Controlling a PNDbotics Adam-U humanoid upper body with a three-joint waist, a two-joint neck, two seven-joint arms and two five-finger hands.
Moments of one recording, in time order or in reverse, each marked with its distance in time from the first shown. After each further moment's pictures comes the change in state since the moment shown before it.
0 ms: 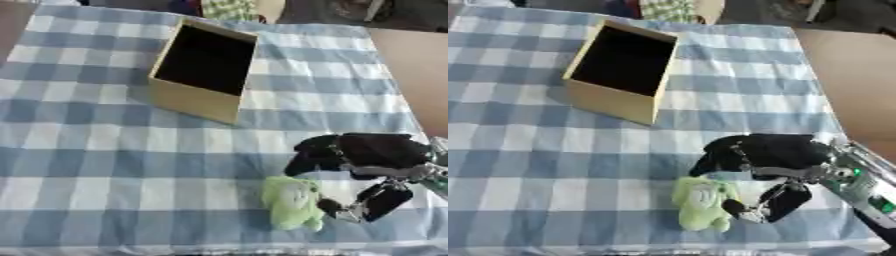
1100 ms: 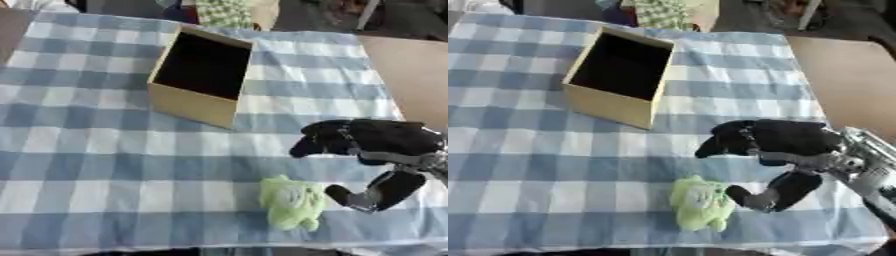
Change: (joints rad) left arm 0.014 0.000 -0.002 0.000 -0.006 0.006 -0.029; right arm -0.014 -0.019 -0.003 0.000 0.110 0.053 -0.047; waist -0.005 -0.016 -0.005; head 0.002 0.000
